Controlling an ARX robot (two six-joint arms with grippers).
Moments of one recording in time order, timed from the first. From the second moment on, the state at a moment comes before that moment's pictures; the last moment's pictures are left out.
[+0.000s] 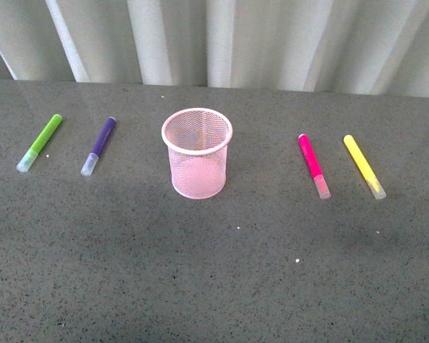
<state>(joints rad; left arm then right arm) 0.00 0.00 0.01 0.00 0.00 0.00 0.00 0.00 0.02 0.00 0.00 0.00</state>
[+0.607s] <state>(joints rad) 0.00 0.00 0.01 0.00 0.00 0.00 0.00 0.00 0.02 0.00 0.00 0.00</state>
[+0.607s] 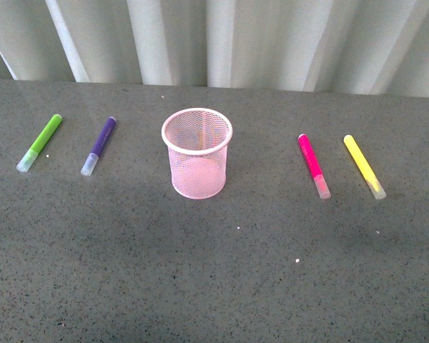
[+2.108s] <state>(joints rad) -0.03 2.14 1.44 -0.14 0.04 0.03 0.00 0.00 0.02 0.00 0.00 0.00</state>
